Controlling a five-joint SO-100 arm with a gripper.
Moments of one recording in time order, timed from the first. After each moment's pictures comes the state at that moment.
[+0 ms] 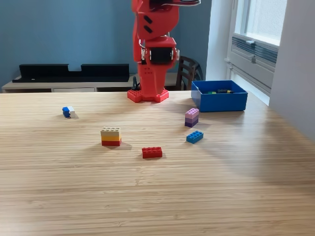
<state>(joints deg) -2.7 82.1 69.3 96.3 8.1</state>
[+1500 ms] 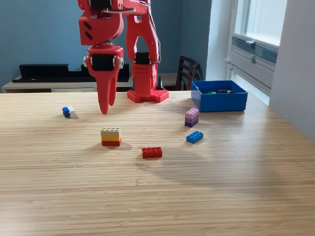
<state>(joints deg) 17.3 74.1 69.3 86.2 -8.3</state>
